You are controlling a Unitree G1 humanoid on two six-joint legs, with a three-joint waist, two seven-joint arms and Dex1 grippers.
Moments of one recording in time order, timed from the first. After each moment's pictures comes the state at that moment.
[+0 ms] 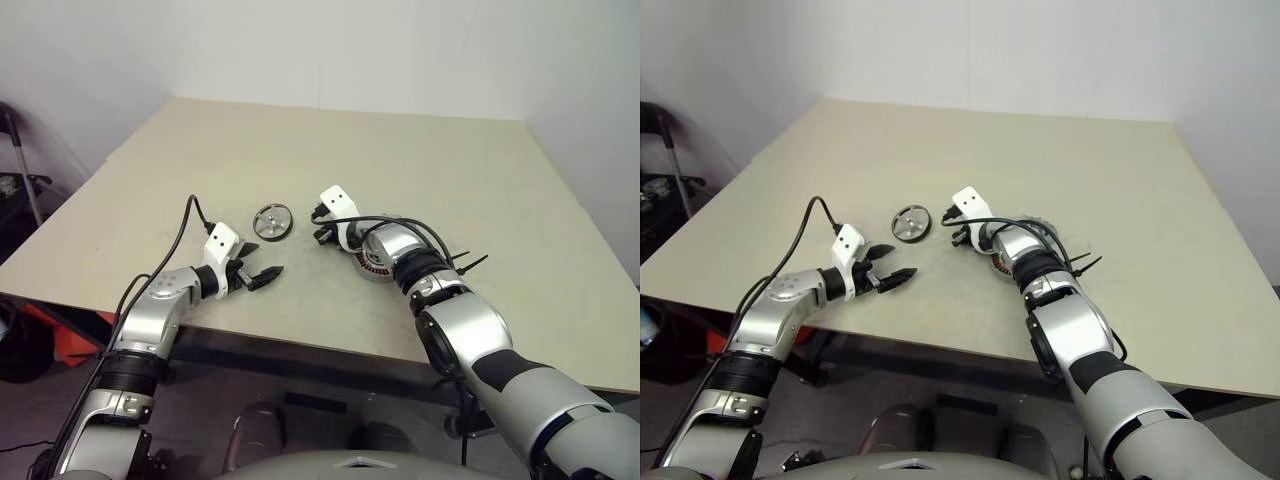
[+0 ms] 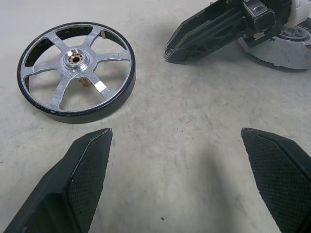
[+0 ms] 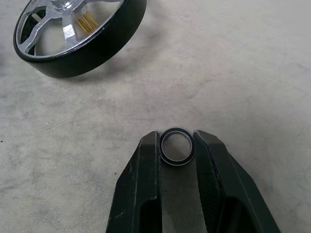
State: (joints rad) left arm -0.31 0.42 -0.03 0.19 -0.24 0.33 -0.82; right arm -1.01 -0.08 0.17 1.03 -0.08 0.43 0.57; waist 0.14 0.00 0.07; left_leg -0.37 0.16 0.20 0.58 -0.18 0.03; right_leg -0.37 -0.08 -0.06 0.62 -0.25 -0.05
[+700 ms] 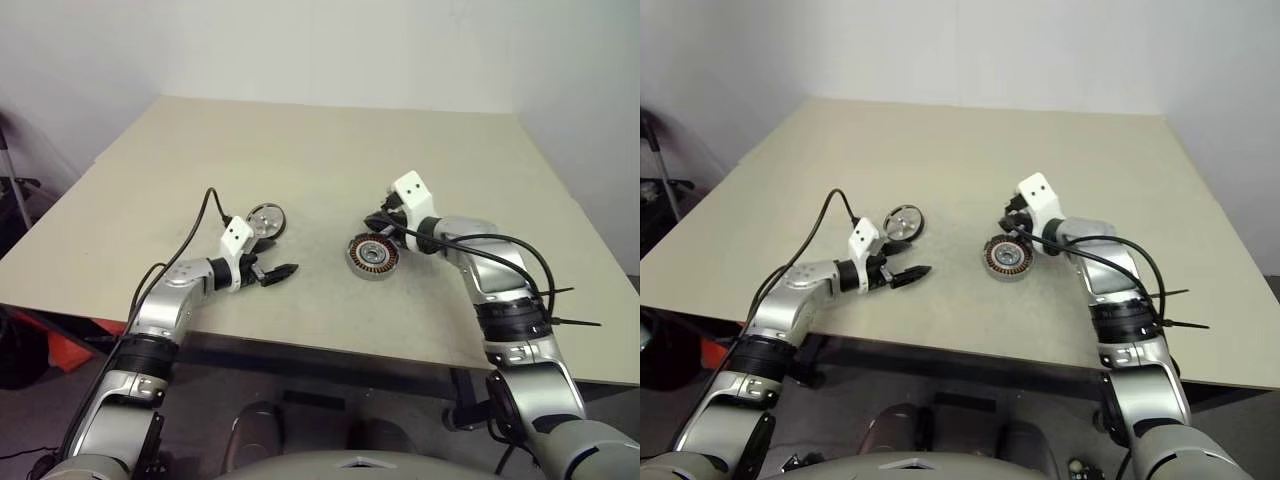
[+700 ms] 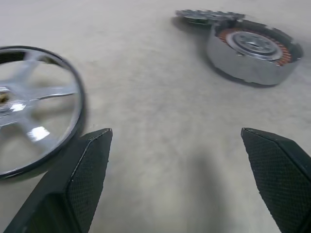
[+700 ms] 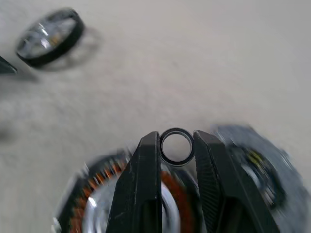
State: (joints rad) left arm -0.42 0.38 -0.09 0.30 -0.24 0.31 -0.90; right arm -0.56 -0.41 0.05 -0.01 0.05 0.86 0.68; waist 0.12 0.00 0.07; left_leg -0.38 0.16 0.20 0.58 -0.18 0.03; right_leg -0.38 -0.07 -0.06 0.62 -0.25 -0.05
